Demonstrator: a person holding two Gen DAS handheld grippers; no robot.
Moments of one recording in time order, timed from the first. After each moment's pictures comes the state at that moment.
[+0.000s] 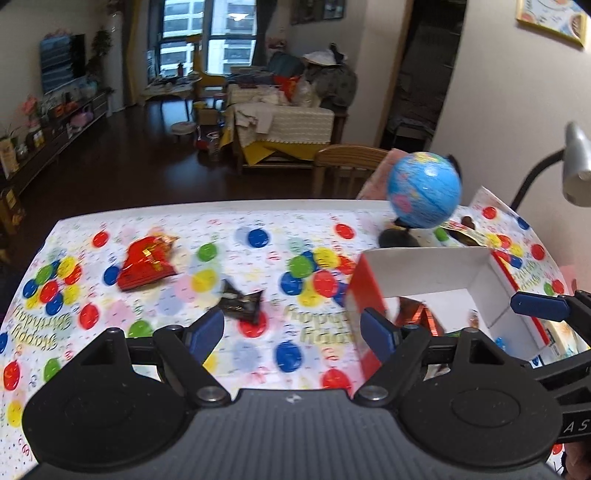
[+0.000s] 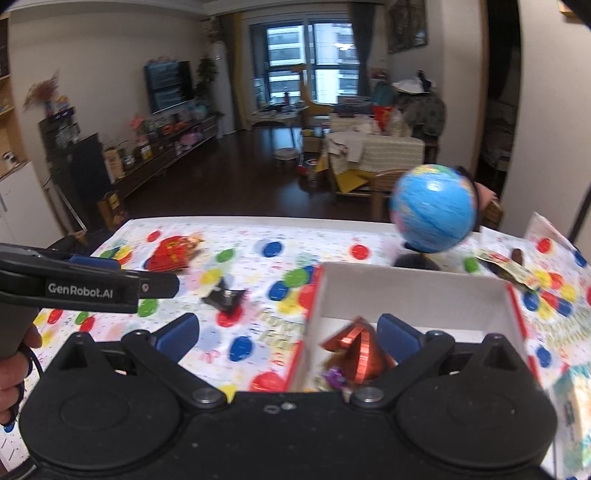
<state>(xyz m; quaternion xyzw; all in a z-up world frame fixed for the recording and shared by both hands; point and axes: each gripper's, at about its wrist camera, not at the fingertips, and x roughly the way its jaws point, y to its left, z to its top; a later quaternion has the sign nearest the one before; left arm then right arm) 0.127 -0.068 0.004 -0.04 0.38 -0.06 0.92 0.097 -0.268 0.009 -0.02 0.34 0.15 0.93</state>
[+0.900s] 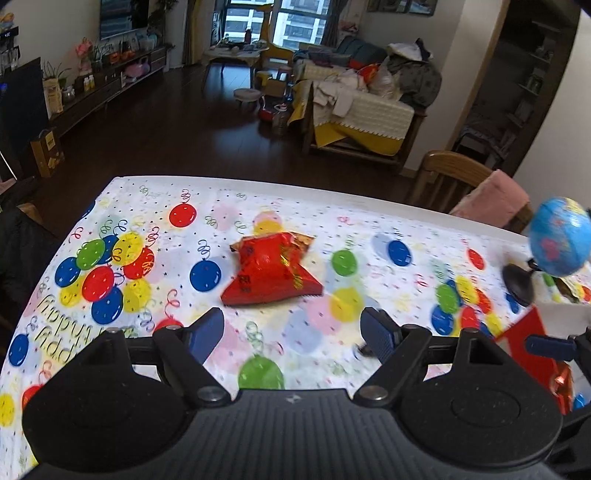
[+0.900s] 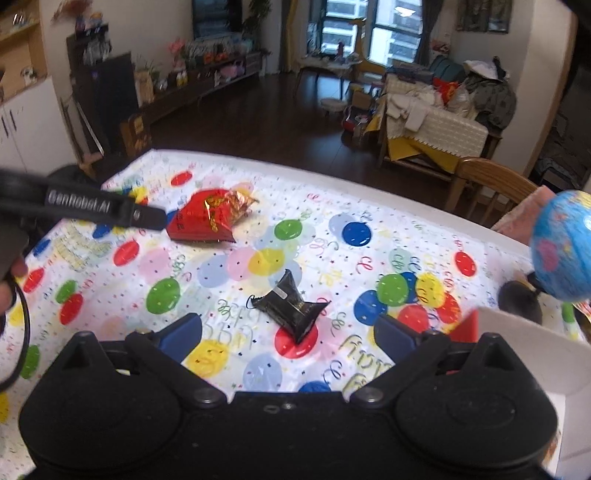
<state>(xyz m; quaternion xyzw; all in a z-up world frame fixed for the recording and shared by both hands) 0.242 0.095 -0.069 -0.10 0.41 0.02 0.91 0.213 -0.117 -0.066 -0.12 0.41 0.20 0.88</state>
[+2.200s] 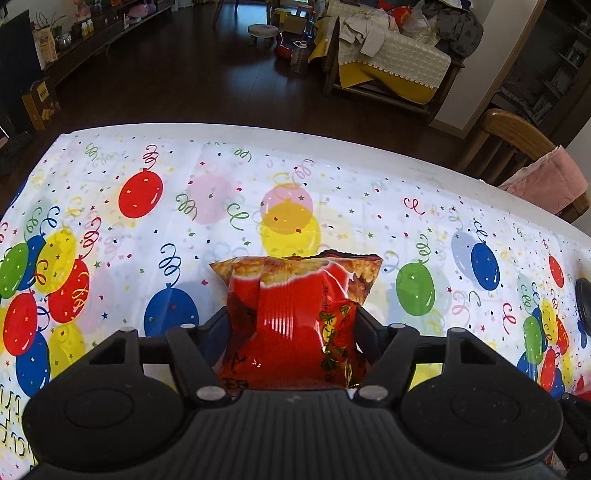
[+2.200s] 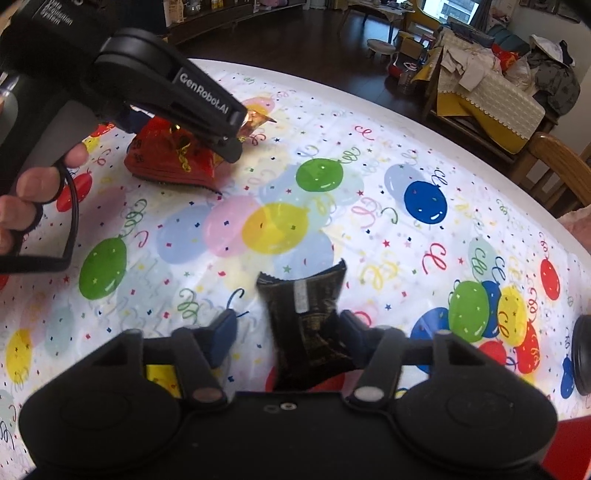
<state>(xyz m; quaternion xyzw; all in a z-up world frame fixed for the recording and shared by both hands) 0.382 0.113 -0.164 -0.11 0.51 0.03 0.85 0.301 -0.073 -0.161 -0.19 0.49 0.24 0.82</state>
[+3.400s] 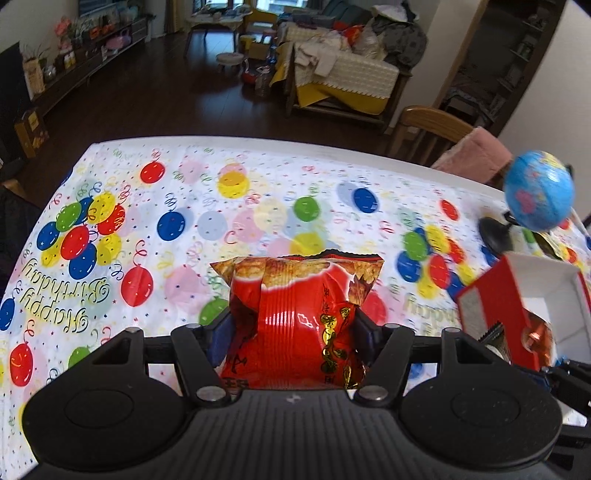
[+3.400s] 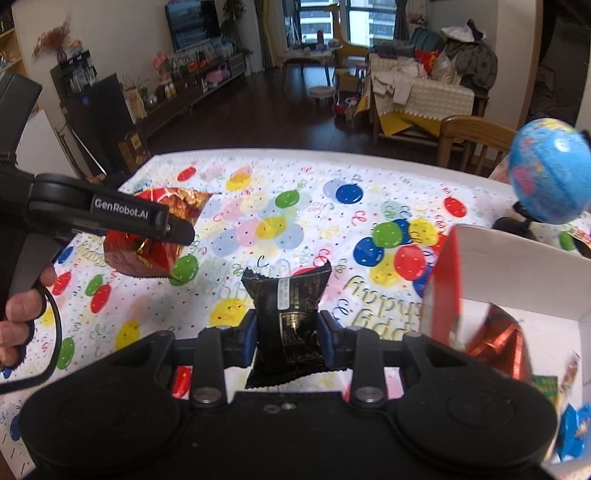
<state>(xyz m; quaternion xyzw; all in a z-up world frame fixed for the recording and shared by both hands) 0.209 0.046 -0.058 -0.09 0.47 -0.01 0.88 0.152 -0.166 -0.051 -0.03 0.43 0.19 0.88</state>
